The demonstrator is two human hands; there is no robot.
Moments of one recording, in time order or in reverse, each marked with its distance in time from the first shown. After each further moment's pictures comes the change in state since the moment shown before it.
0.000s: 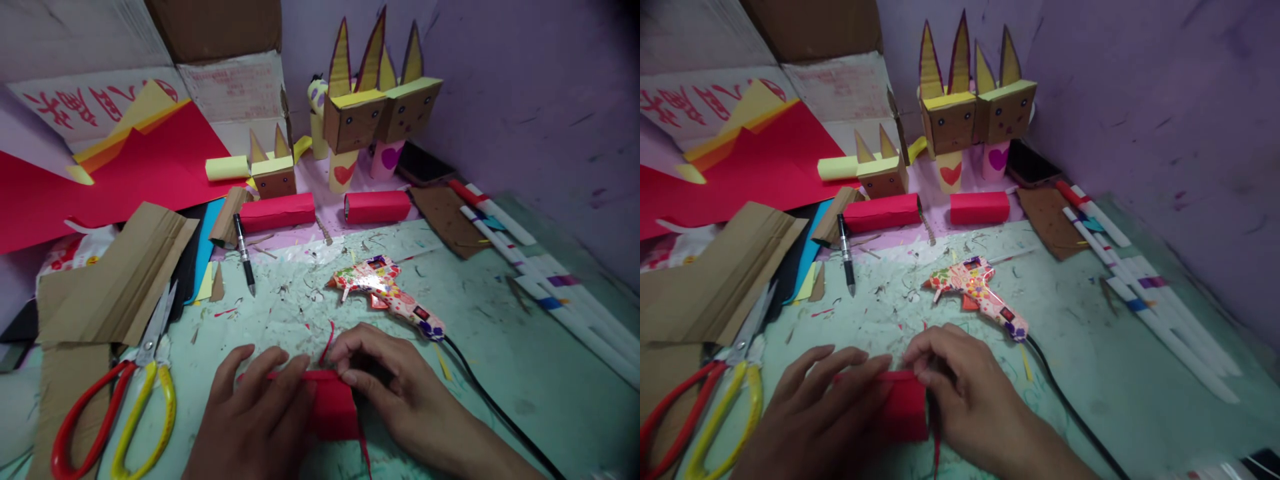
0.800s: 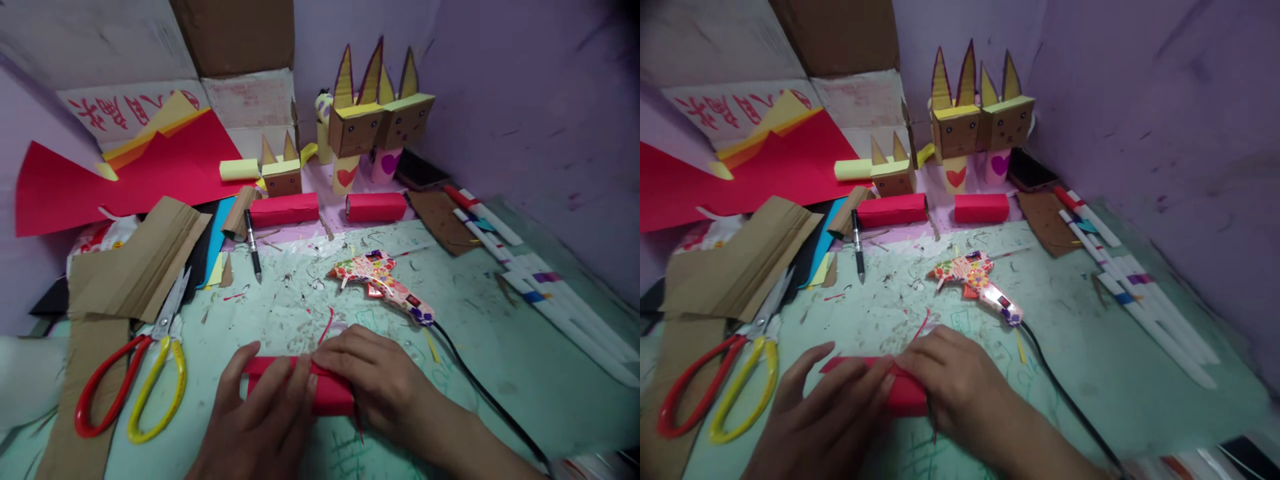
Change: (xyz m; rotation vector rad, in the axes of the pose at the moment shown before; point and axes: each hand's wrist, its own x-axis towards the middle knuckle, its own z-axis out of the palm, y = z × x) left_hand -0.018 0.019 0.002 0.100 0.121 0.091; right_hand -0.009 0.013 0.010 -0.423 -0.017 -0.575
